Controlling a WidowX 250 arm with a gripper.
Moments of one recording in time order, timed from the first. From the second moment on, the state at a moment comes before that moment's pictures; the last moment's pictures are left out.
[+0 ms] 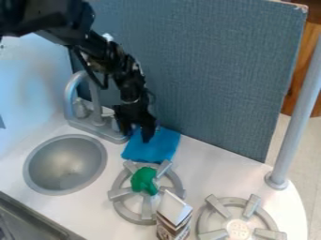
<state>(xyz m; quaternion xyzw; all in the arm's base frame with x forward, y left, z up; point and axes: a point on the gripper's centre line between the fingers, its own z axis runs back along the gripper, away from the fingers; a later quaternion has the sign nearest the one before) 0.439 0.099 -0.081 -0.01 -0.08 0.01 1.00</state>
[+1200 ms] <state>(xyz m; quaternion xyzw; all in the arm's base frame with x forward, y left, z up) 0.430 0.025 -0.107 0.00 -0.04 -0.07 1.00</state>
